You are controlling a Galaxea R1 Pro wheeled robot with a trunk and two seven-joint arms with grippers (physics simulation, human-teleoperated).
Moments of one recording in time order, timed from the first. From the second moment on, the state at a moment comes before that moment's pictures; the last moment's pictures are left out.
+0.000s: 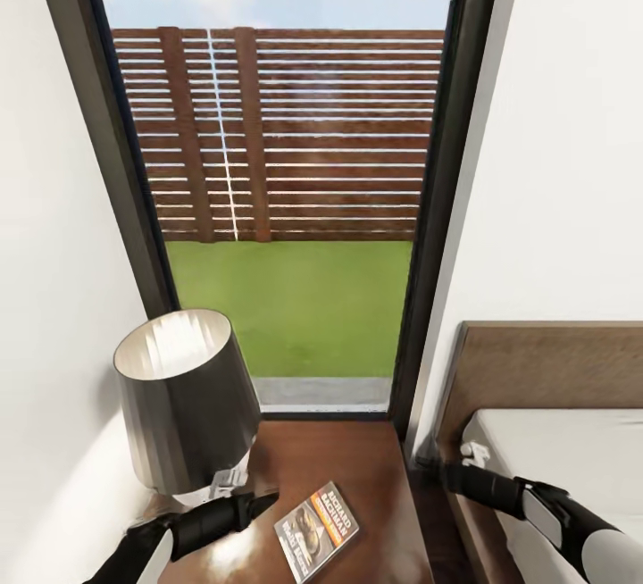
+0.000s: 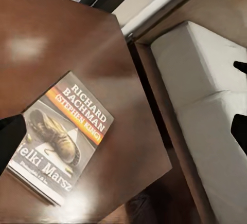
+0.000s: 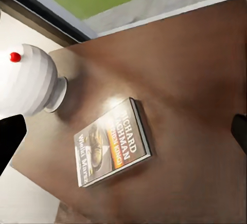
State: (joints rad) left arm -0.37 0.05 0.09 -0.64 0.17 0.29 -0.85; right arm -0.65 -0.32 0.47 -0.24 -0.76 0.19 0.87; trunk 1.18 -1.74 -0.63
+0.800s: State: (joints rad) left arm -0.37 0.04 0.04 -0.24 0.17 -0.06 -0.57; right arm -0.60 -0.31 0.46 0.08 -0.68 0.02 0.86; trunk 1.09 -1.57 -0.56
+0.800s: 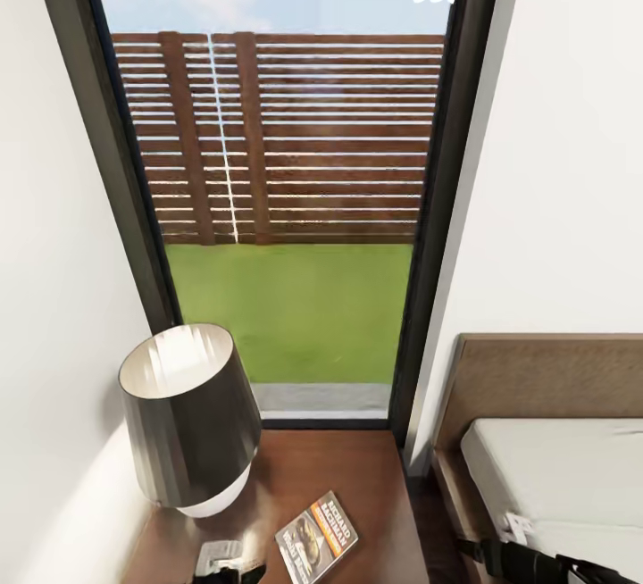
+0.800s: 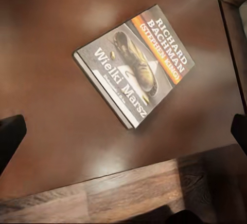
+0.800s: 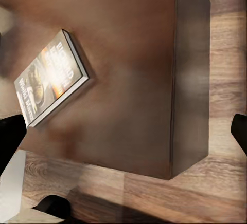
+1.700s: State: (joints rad) left arm -0.21 0.04 0.02 -0.02 0.17 -0.17 -0.24; right arm -0.31 -0.25 0.47 0.08 -0.51 0.02 0.86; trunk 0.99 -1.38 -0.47
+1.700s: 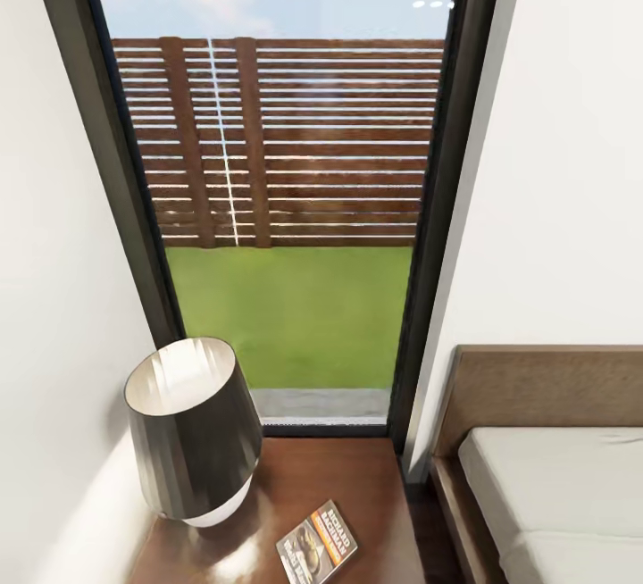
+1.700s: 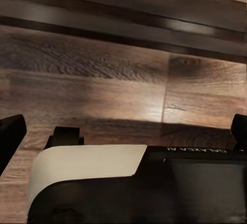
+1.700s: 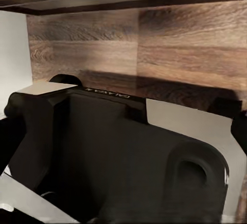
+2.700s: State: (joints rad) left arm -0.15 0.04 0.03 -0.03 0.17 -0.18 -0.24; right arm -0.26 -0.16 0.46 0.08 -0.50 0.02 0.86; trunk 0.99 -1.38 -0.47
